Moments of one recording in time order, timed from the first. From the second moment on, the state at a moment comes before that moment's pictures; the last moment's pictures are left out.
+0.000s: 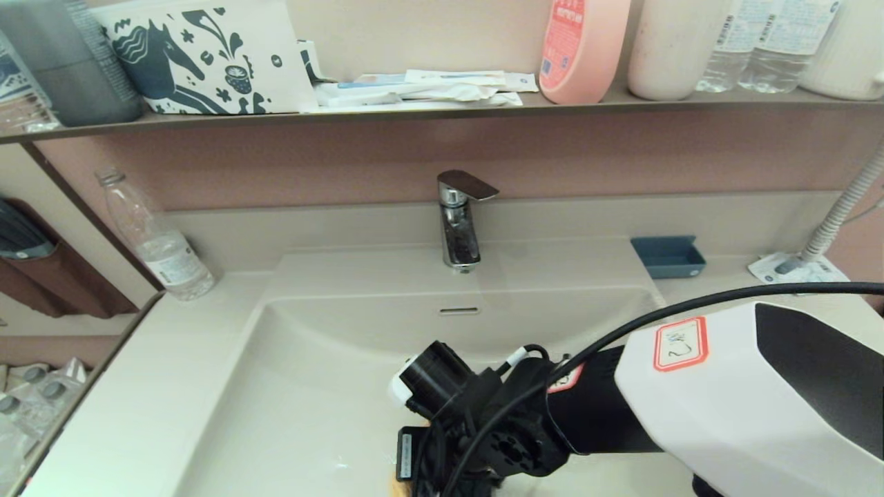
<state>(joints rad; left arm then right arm) 0.00 0.00 0.00 -0.07 0.00 -0.08 0.96 2.33 -1.56 0.21 0.03 0.82</state>
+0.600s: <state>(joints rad) 0.00 0.00 0.00 -0.07 0.00 -0.08 0.97 2.50 -1.85 0.20 -0.07 0.76</state>
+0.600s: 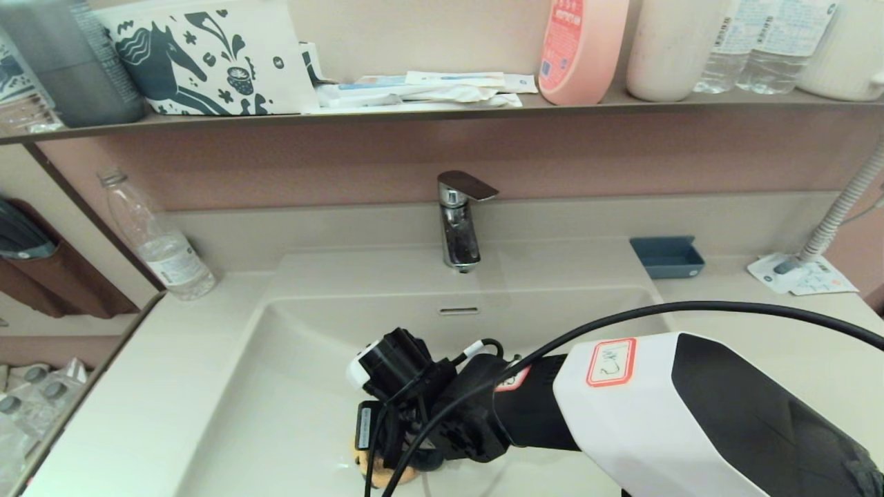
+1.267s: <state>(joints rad) 0.00 0.00 0.00 -0.07 0.00 -0.08 0.96 2.59 -1.92 0.09 -0.31 0.60</state>
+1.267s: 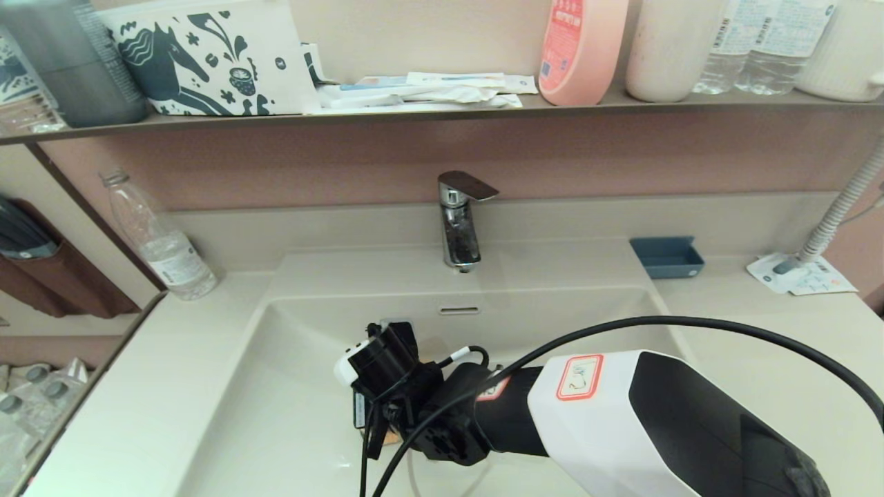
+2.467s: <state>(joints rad) 0.00 0.00 0.00 -0.07 0.00 -0.08 0.84 2.48 -1.66 0.13 -0.53 0.55</state>
